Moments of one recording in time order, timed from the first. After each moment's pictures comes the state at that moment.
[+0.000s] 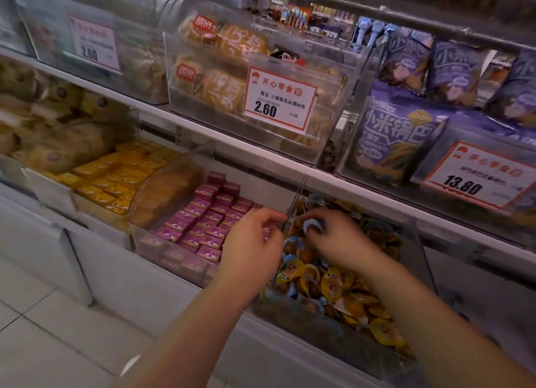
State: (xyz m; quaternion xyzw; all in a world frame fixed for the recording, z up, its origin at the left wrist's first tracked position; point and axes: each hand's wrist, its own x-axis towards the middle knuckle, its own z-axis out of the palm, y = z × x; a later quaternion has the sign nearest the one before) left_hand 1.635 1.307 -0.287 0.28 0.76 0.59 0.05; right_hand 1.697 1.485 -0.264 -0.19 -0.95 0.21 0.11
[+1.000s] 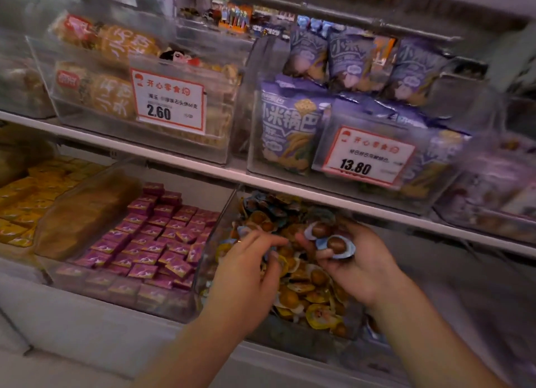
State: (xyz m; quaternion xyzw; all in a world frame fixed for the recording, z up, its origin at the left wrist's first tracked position) left_hand 1.701 1.355 -0.296 0.48 0.70 0.52 -0.04; right_hand 1.811 1.502 -0.228 -0.29 -0.38 0.85 0.21
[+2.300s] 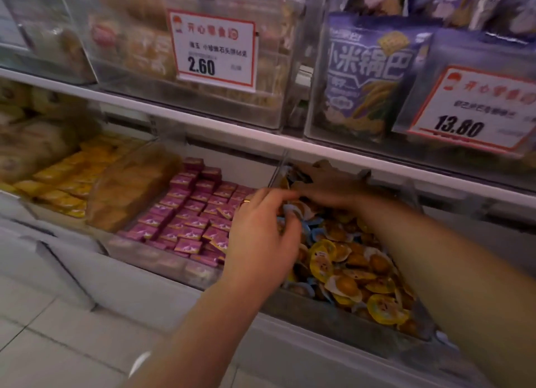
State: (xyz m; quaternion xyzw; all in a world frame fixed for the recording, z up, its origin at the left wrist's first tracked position) left_hand 1.661 1.342 -0.289 0.40 0.76 0.51 -0.06; right_hand 1.653 1.561 -0.271 -0.22 -0.96 0.14 0.01
